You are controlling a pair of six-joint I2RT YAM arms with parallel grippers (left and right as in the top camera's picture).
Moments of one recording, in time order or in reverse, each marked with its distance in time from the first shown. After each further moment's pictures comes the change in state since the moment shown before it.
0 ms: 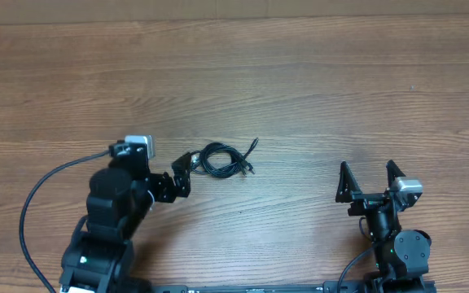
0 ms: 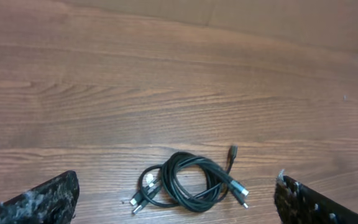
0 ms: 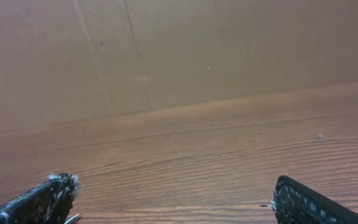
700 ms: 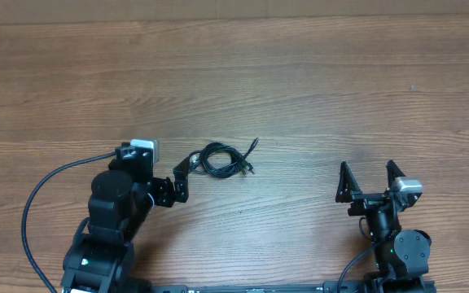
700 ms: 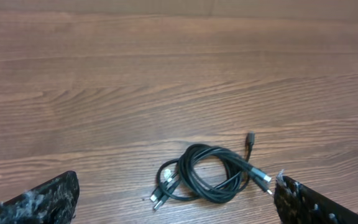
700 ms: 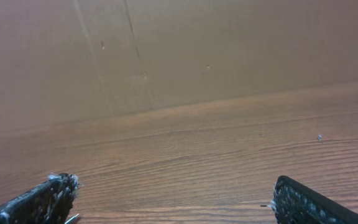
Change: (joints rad) left arm 0.000 -0.035 -0.049 0.005 -0.013 0.138; right arm 0.000 0.000 0.000 0.001 0.000 0.000
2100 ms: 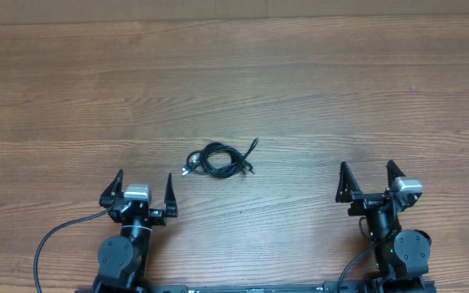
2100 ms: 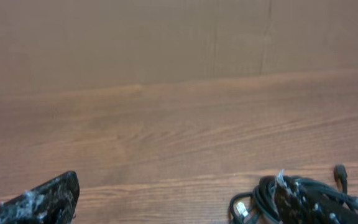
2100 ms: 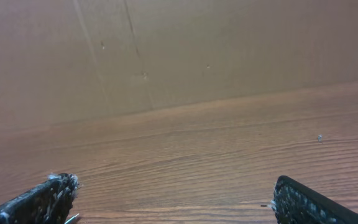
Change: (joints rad) left arm 0.000 -0.651 -0.566 0.306 -0.232 0.179; right arm 0.000 0.000 0.000 0.000 0.000 0.000
